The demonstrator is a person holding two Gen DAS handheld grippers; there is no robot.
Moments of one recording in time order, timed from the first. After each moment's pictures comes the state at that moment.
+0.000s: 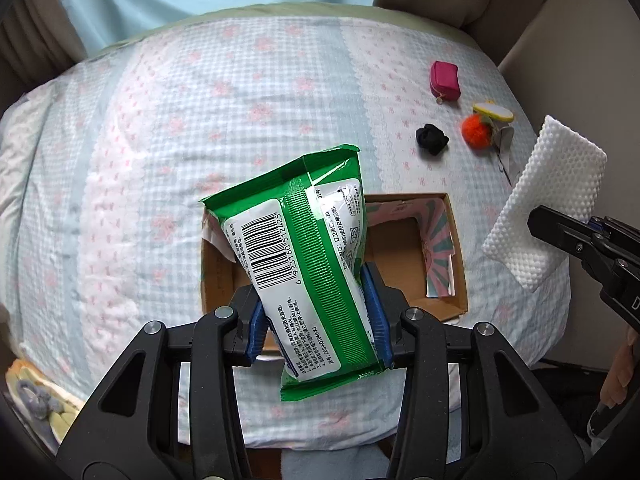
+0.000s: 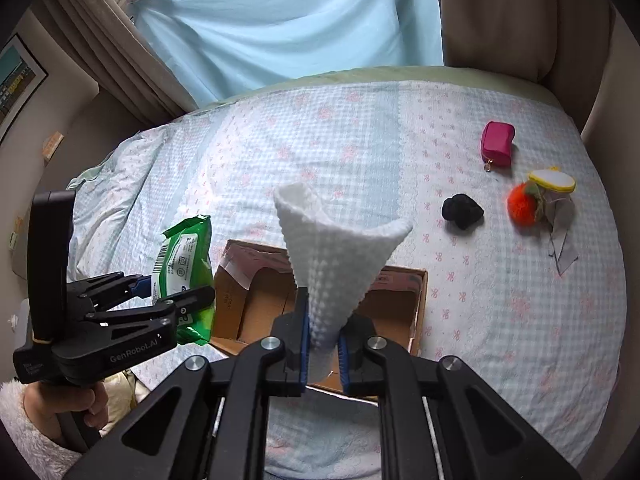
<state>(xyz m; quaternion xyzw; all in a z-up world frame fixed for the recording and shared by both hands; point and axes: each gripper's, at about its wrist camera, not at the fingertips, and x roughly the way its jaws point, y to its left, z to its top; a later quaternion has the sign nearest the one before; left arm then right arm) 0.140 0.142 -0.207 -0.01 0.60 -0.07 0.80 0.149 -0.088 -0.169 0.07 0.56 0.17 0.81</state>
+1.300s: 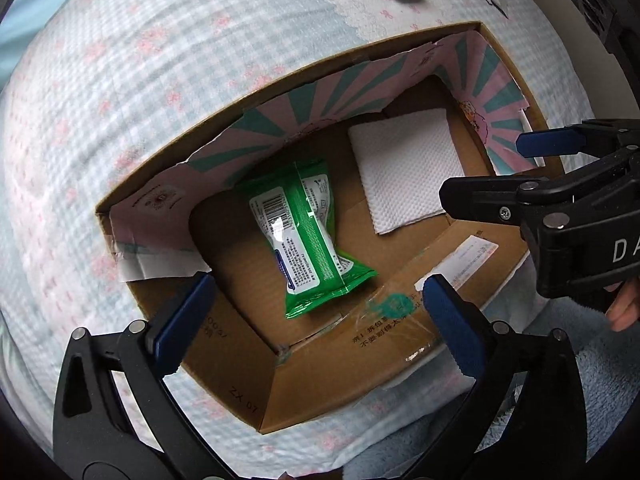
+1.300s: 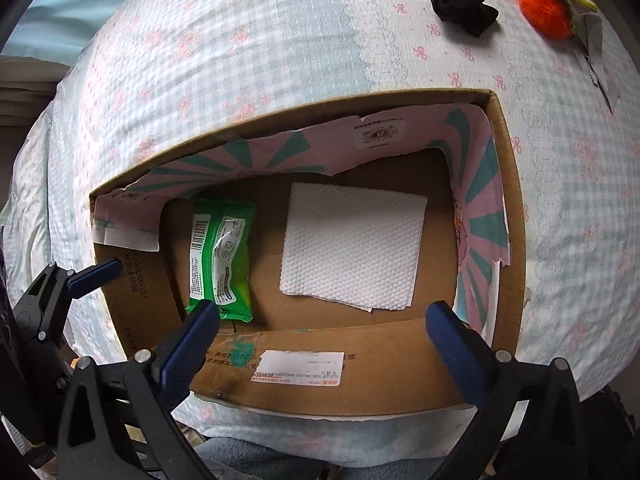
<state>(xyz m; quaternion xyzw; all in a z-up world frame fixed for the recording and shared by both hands) 0.181 0.130 -0.387 0.17 0.69 -0.25 0.66 0.191 -0.052 -0.356 0.14 0.75 0.04 0.65</state>
